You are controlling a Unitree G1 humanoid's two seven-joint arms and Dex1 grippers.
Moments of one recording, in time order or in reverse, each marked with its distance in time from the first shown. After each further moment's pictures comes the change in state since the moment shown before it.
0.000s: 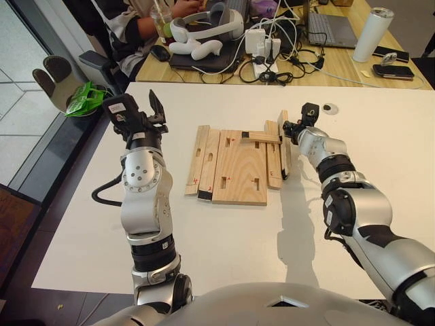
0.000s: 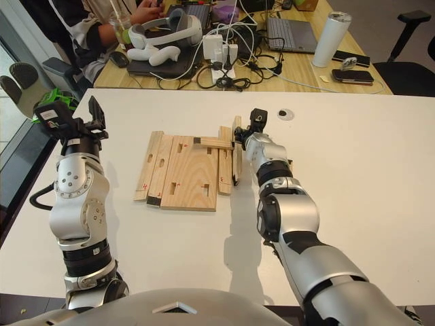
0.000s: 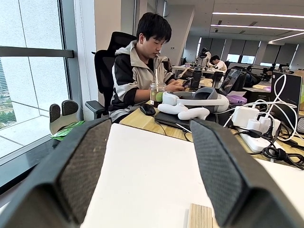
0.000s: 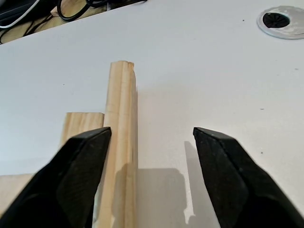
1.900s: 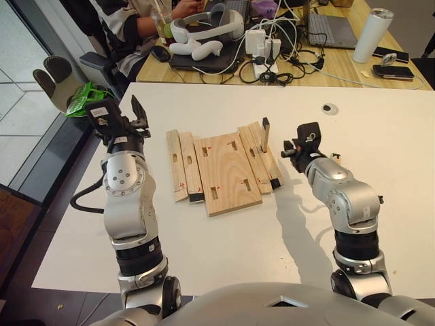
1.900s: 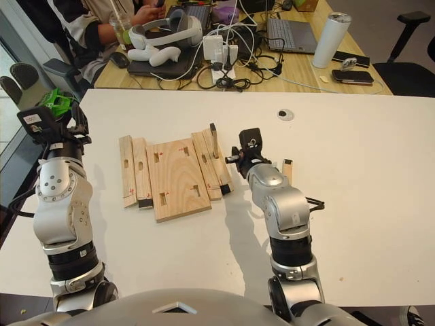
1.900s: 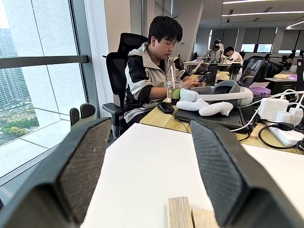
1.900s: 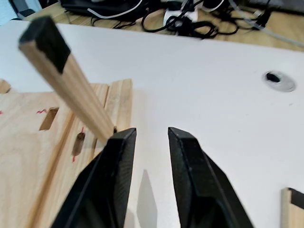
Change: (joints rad) left arm 0.028 0.079 0.079 0.002 0.018 0.020 -0.047; right arm 0.674 -0.038 0.389 -1.504 -0.047 0.653 0.037
